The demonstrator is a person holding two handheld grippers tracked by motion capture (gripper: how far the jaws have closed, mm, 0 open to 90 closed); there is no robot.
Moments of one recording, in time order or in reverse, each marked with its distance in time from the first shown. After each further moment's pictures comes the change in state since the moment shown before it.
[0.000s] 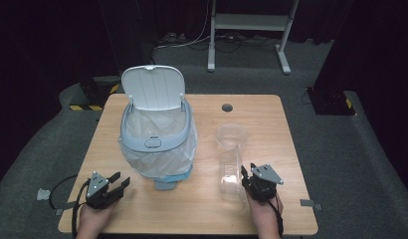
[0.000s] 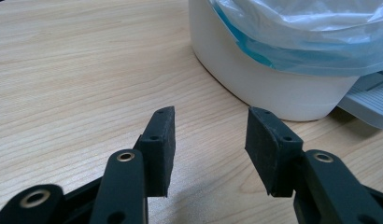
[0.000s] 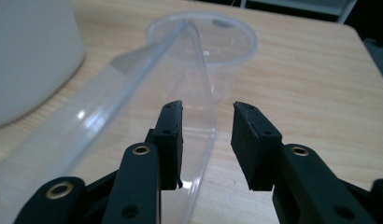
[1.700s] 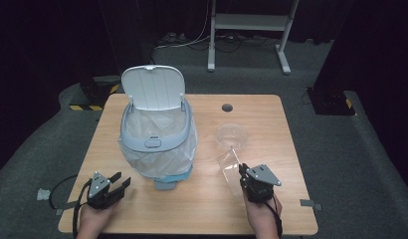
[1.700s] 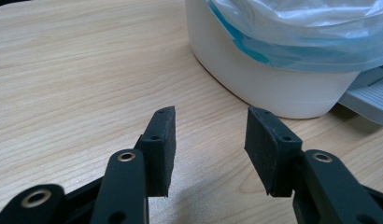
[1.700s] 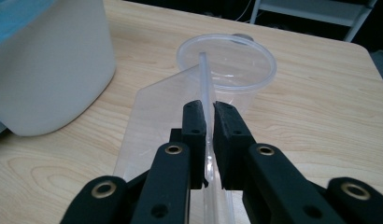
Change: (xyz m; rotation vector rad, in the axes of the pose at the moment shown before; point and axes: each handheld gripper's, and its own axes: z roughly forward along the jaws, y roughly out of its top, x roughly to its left) left arm -0.002 0.000 0.001 0.005 0.006 0.029; right arm 0.018 0.017 -0.019 -0.013 0.042 -0.028
